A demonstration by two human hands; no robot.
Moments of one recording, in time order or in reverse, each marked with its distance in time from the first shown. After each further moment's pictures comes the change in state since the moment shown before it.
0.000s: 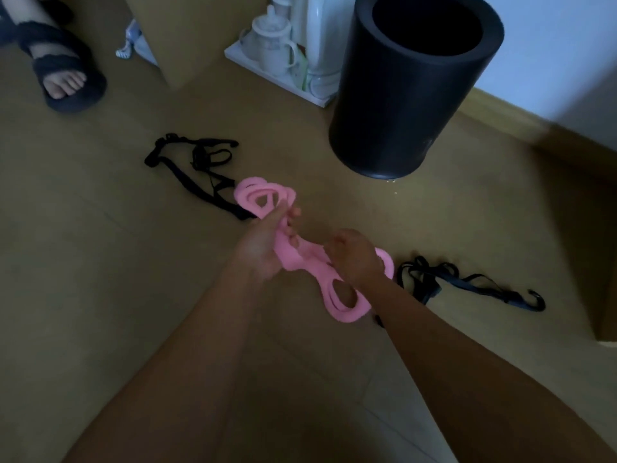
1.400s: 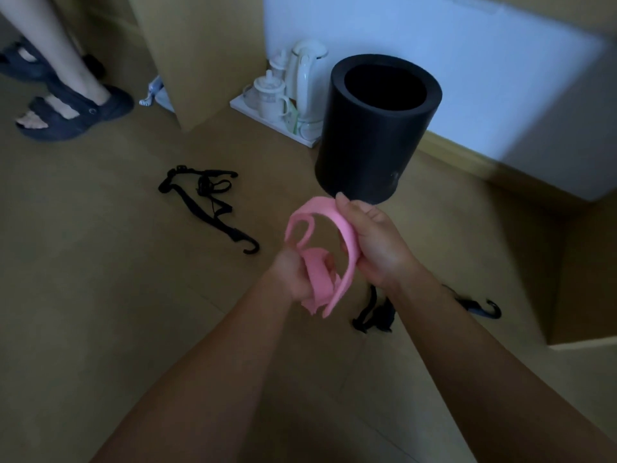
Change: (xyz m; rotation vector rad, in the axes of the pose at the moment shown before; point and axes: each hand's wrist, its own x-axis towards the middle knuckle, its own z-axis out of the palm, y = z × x) left_hand -0.054 -0.039 0.062 -0.025 0.140 -0.351; right_hand -0.077 -0.077 -0.098 0.936 -0.228 -0.065
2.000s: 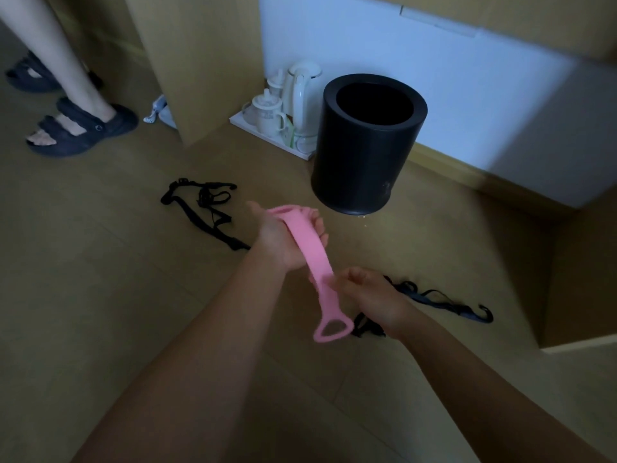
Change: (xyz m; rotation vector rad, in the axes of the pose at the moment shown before) left_hand -0.038 0.039 0.035 -0.097 -0.092 0.202; right_hand -0.045 0.035 -0.027 -0.526 0.007 0.255
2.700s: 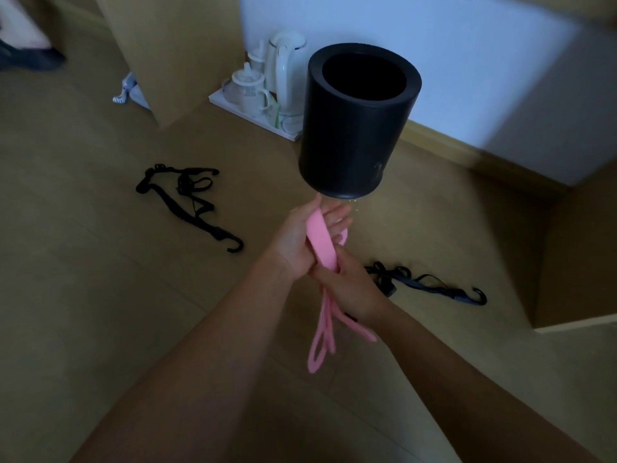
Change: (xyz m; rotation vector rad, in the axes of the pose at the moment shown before) left_hand 0.013 -0.036 0.011 0.271 -0.145 0.023; right_hand 0.017 0.004 0.017 0.022 0.078 -0.250
